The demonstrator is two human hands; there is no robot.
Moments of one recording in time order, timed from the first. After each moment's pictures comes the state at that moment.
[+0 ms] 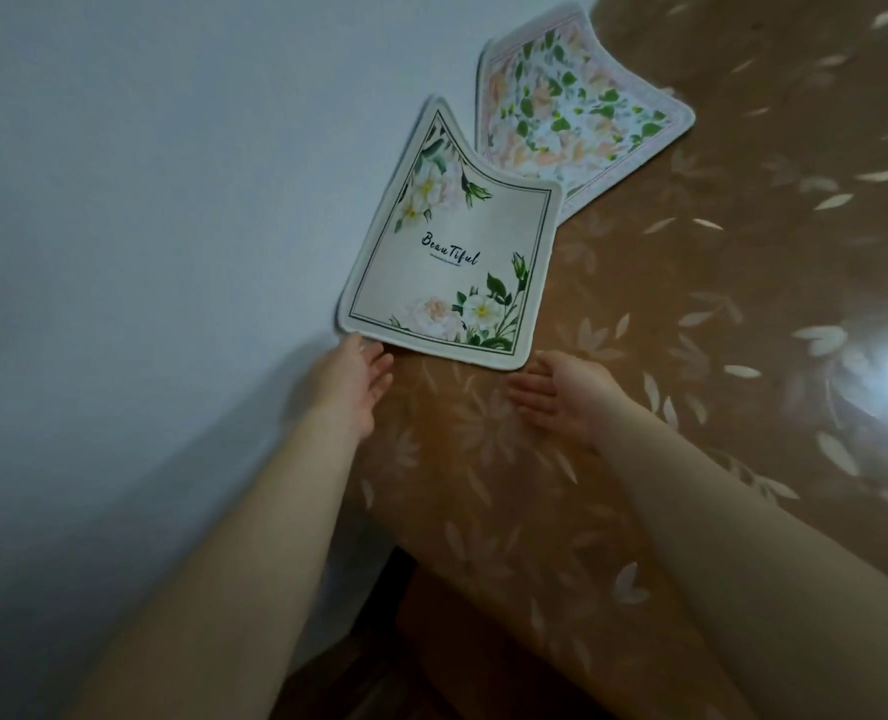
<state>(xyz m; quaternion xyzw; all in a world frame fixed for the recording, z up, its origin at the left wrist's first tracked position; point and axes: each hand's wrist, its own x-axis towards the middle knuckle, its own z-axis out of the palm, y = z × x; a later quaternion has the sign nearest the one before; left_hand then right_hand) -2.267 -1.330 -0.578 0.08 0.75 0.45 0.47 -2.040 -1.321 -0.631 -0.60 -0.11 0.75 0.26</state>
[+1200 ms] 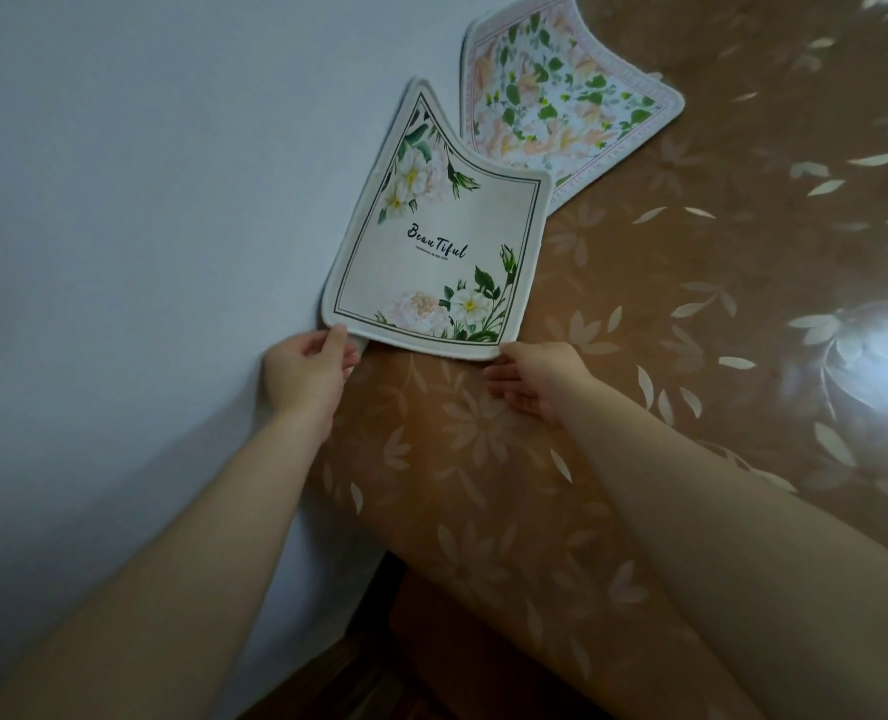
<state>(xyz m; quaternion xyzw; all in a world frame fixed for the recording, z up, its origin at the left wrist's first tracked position) -2.294 -1.334 -0.590 0.28 0.81 0.42 0.30 -2.062 -1.299 -0.653 -0.65 -0.20 0.71 0.20</state>
